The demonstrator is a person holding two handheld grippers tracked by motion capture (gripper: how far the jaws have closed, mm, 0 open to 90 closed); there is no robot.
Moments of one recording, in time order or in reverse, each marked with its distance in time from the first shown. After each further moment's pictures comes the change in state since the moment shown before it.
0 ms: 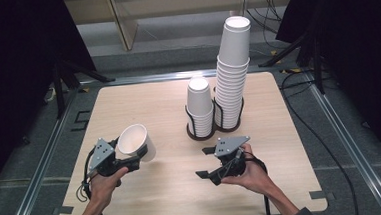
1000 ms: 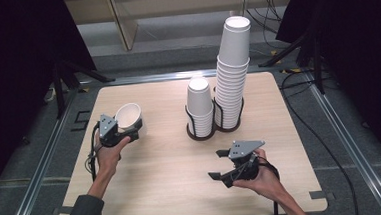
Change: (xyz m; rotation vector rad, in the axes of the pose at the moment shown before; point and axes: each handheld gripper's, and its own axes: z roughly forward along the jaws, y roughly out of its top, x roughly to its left) left arm 0.064 -0.004 0.068 0.056 0.213 -0.002; right arm -0.003 -0.029 -0.022 0.009 -0.069 0.078
